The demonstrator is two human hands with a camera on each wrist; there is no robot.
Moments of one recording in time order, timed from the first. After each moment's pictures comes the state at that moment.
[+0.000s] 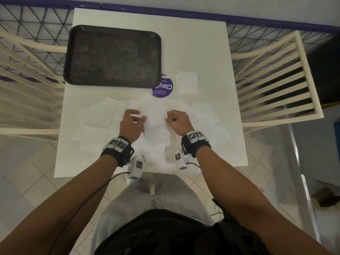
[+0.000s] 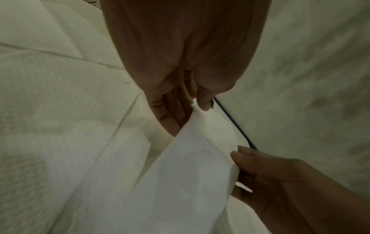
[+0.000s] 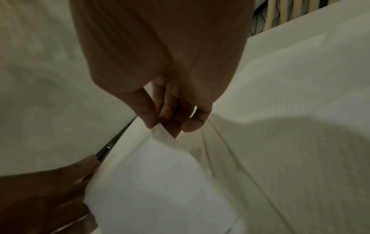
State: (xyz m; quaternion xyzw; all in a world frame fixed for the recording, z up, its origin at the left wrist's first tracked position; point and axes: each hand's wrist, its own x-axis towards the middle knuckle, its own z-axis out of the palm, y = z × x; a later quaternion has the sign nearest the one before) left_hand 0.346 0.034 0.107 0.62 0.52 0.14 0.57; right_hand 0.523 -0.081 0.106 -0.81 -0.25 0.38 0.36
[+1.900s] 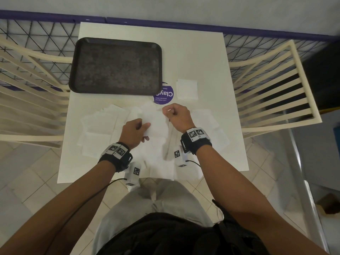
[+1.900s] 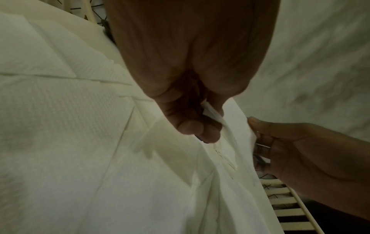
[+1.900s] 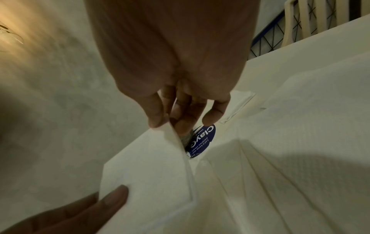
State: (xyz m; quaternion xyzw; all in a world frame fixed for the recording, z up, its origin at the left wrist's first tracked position) left_hand 0.338 0.035 0.133 0.70 0.45 0.07 0.56; right_hand 0.529 -0.054 0.145 -0.80 -0.28 0.33 0.41
